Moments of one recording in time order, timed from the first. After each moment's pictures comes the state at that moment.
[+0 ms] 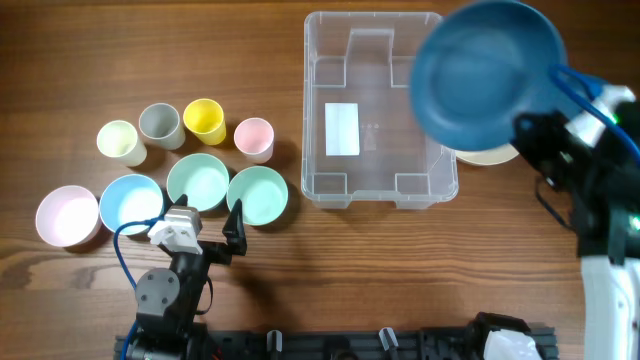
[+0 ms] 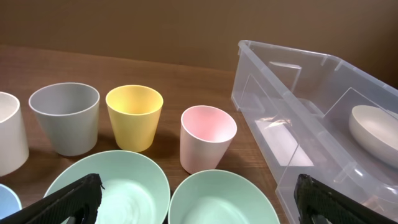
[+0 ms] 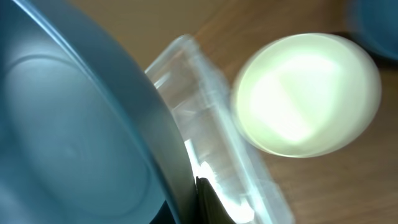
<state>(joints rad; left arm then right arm) -0.16 0.01 0.07 -0.23 0.03 -0.20 -0.14 1.09 1.21 -0.78 -0.28 0.61</state>
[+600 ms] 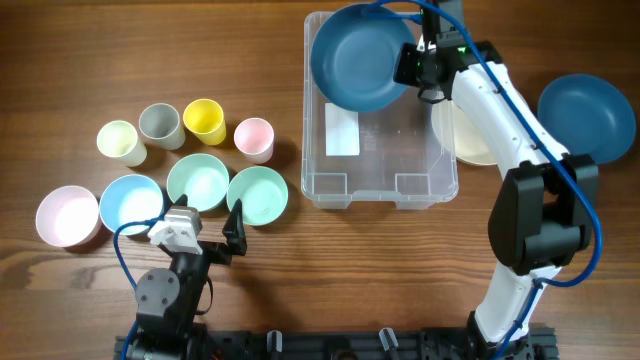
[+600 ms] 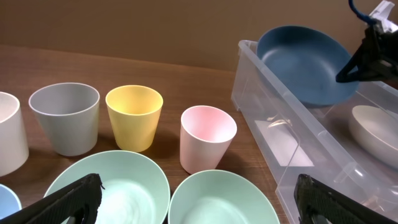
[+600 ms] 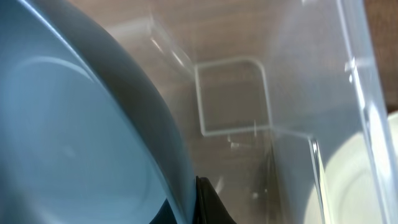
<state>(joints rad) -0.16 0.01 0.07 -0.23 0.03 -0.20 0.20 2.02 1.66 -0.61 0.00 0.38</state>
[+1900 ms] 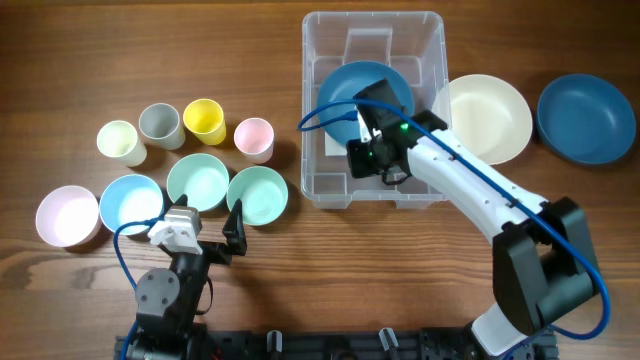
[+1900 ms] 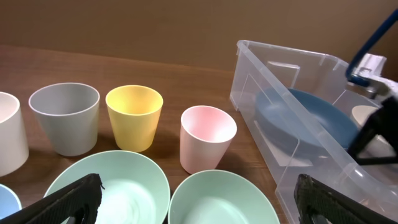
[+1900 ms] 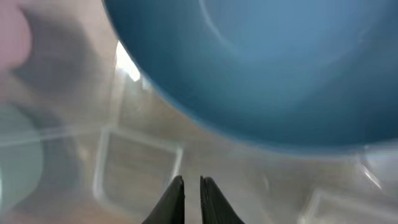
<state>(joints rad) -0.16 0.01 0.07 -0.23 0.03 -0.20 0.49 1.78 1.21 -0.64 -0.09 0.29</state>
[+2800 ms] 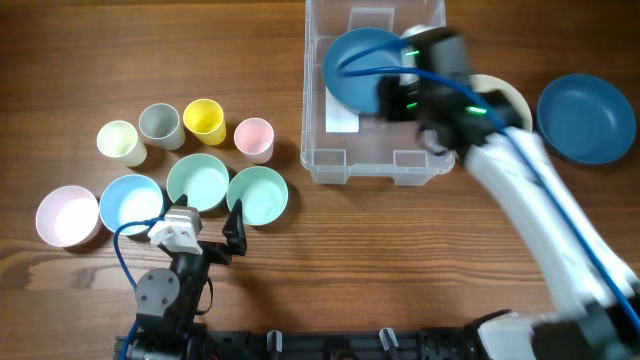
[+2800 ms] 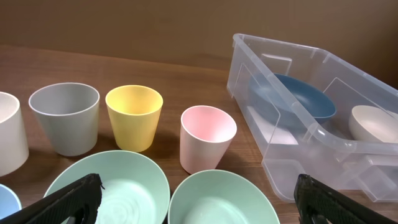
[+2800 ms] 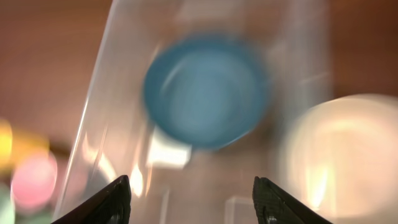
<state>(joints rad) -0.16 0.01 0.07 -0.23 0.03 -0.20 0.33 1.51 1.44 -0.71 0.08 0.30</state>
